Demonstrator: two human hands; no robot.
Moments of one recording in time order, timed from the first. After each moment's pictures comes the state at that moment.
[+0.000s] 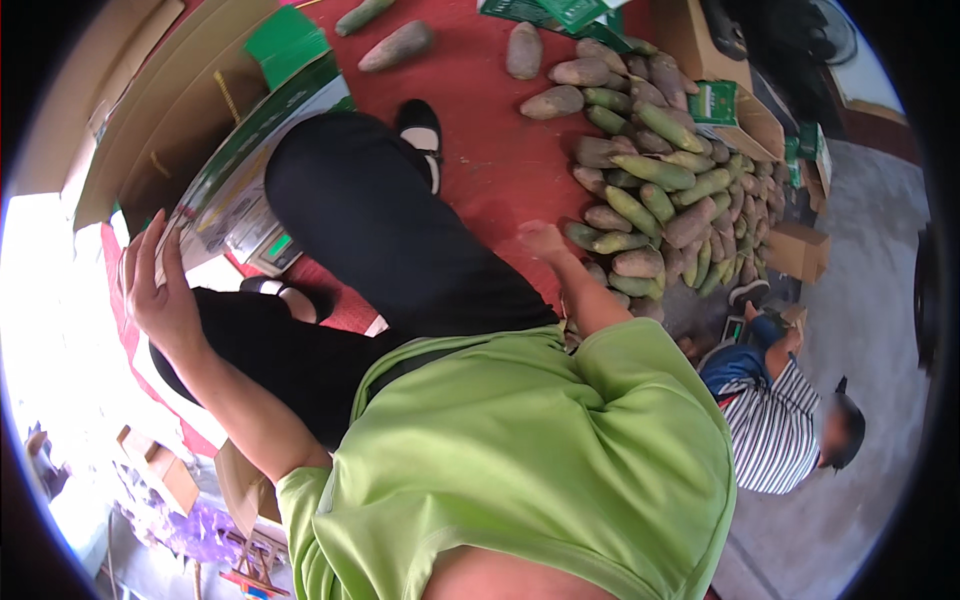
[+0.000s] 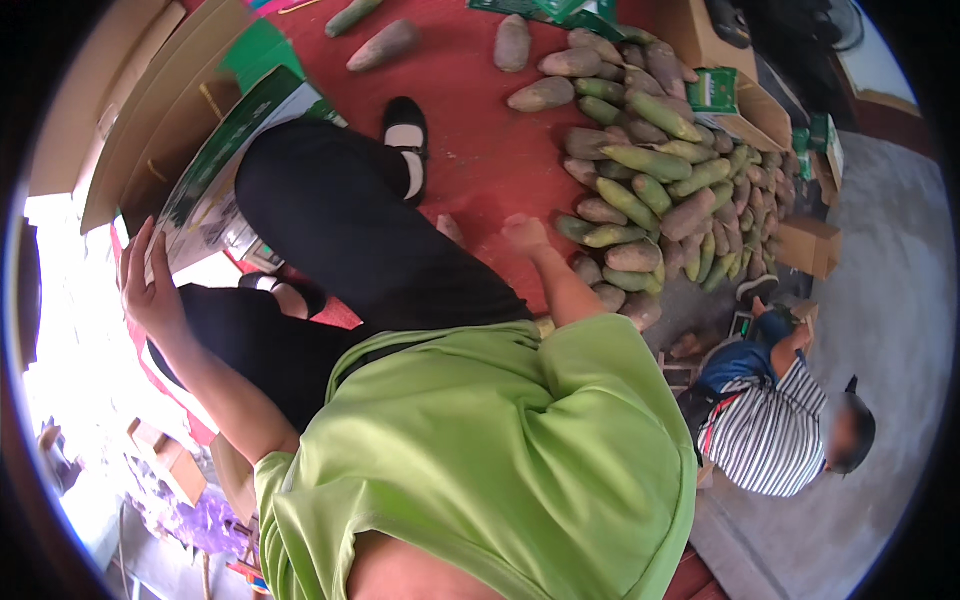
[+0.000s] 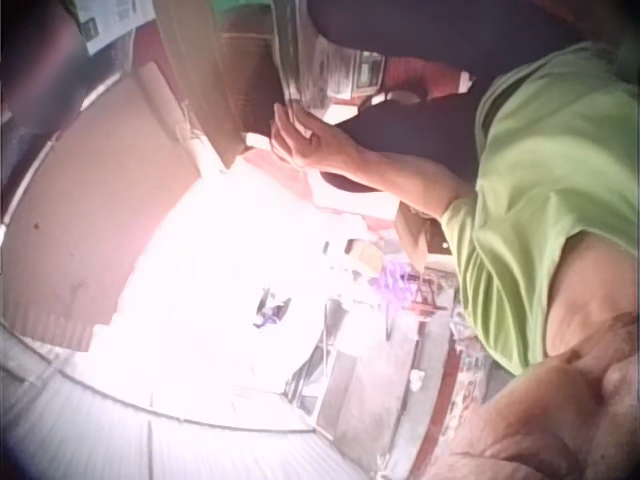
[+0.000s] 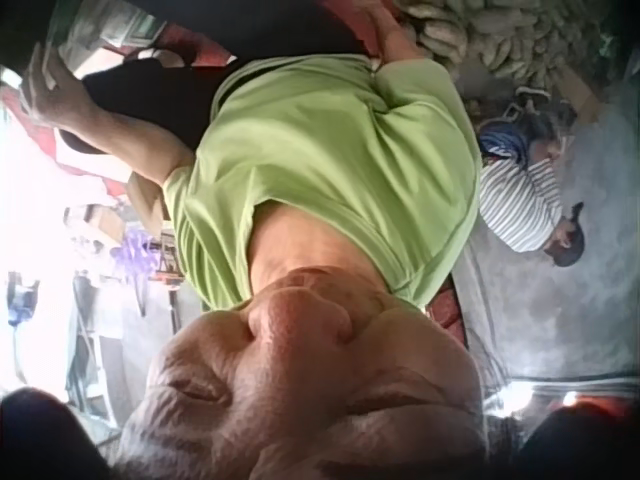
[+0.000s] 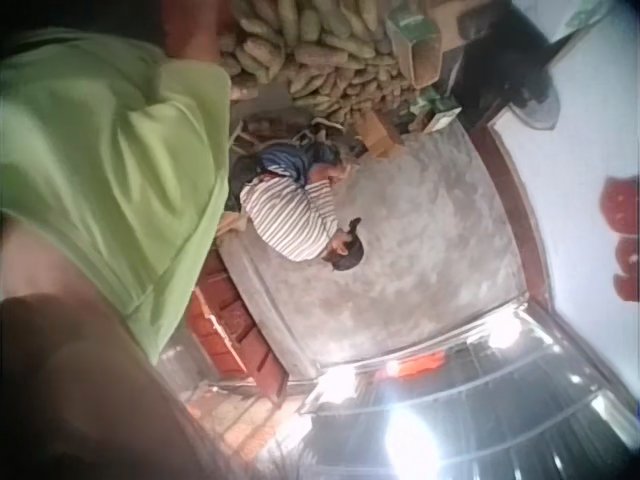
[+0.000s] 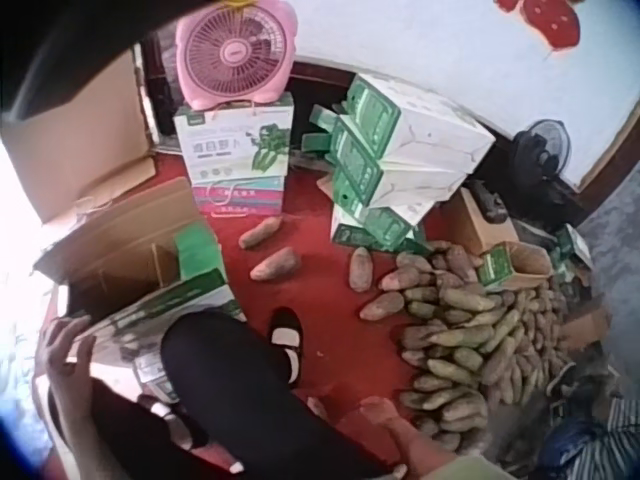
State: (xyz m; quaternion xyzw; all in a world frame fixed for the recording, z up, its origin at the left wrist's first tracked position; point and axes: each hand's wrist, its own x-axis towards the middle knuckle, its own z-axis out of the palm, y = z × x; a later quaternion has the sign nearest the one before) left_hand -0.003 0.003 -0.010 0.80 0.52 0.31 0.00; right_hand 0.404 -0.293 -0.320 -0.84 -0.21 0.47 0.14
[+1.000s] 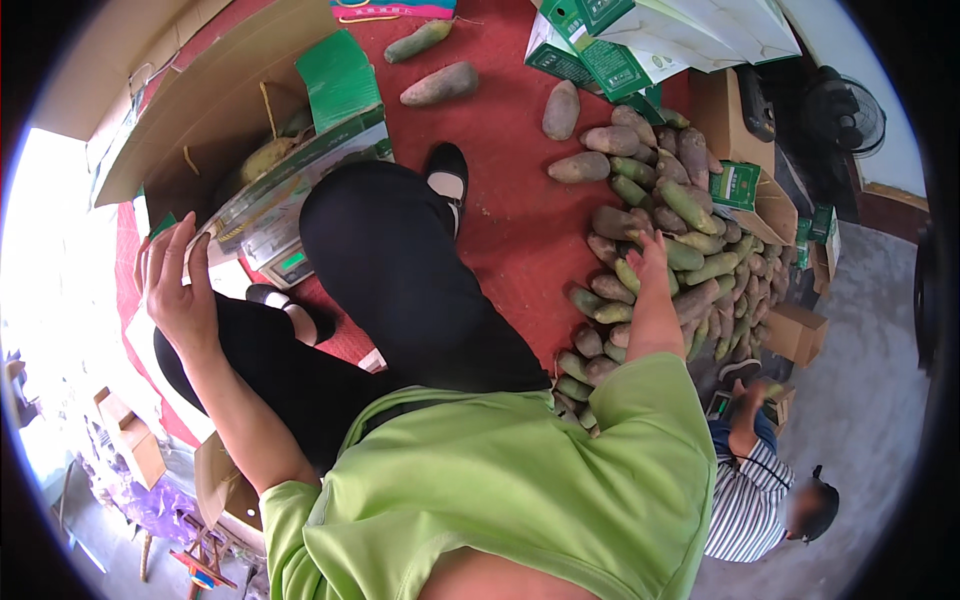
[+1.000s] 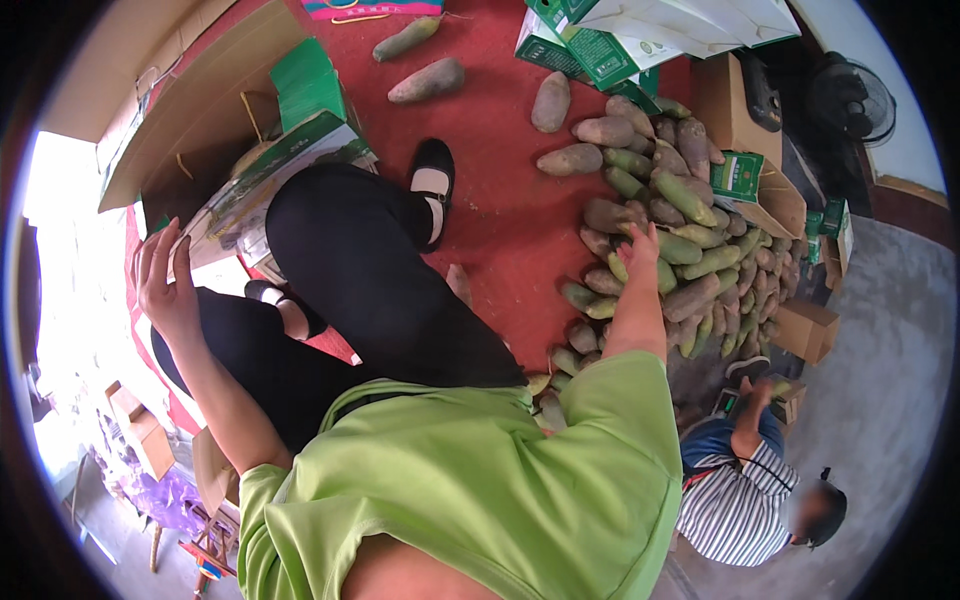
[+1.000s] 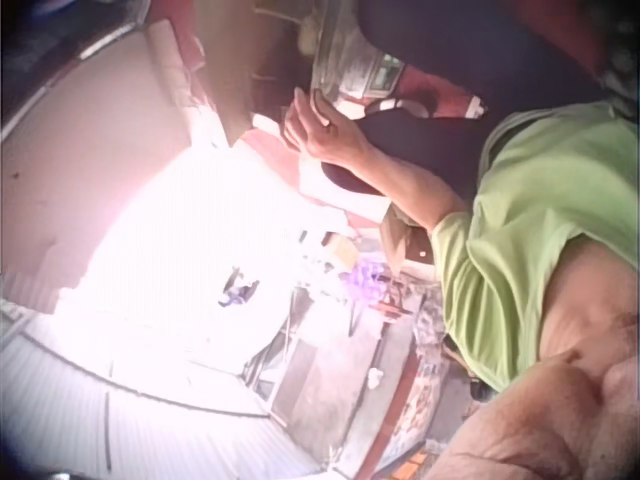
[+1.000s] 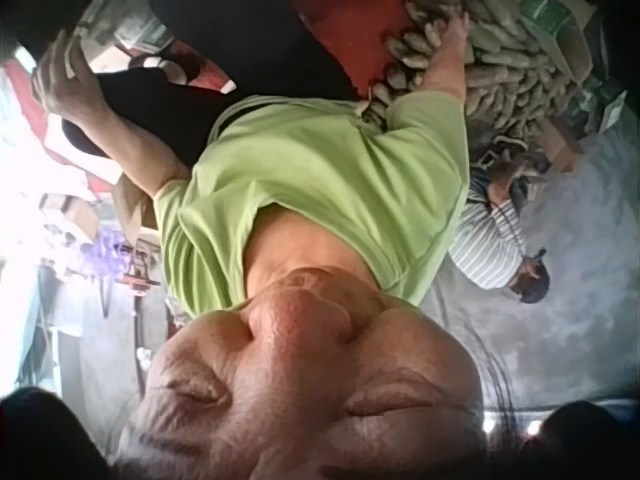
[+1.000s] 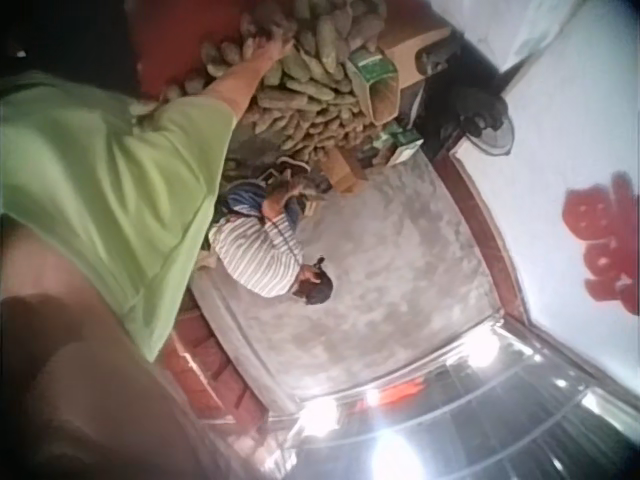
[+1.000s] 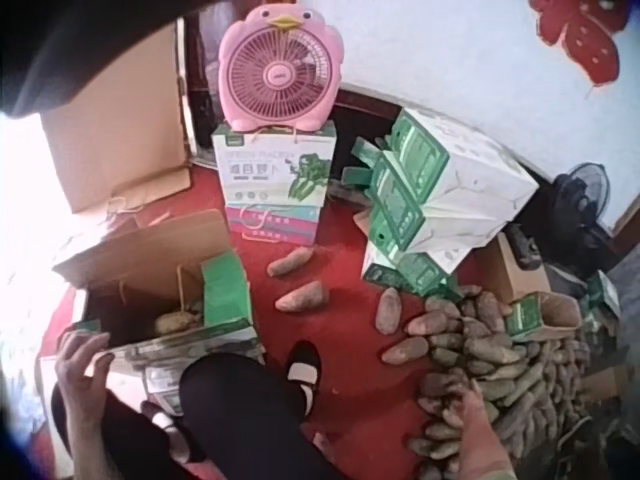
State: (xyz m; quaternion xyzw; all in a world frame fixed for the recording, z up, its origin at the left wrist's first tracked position) left_hand 0.005 0.008 -0.013 0.80 0.52 0.28 -0.06; right_hand 0.612 -0.261 -0.262 -0.79 0.15 0.36 0.48
